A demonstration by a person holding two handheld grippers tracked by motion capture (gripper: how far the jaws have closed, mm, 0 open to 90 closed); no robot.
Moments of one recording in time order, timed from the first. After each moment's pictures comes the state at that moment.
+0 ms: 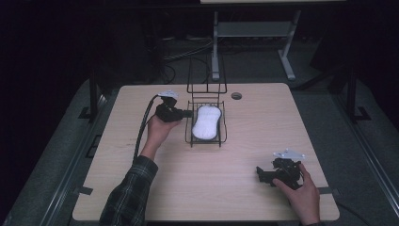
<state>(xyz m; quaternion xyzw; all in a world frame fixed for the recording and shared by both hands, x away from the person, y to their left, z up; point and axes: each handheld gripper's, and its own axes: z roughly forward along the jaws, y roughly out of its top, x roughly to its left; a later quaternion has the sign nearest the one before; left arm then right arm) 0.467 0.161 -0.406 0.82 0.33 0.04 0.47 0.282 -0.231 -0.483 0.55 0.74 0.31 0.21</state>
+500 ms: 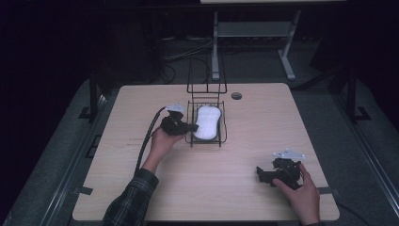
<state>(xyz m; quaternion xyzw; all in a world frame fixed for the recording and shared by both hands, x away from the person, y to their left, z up) 0.436 0.144 -0.429 0.84 0.30 0.02 0.45 0.282 -0.231 -0.483 0.55 0.74 0.31 0.21</state>
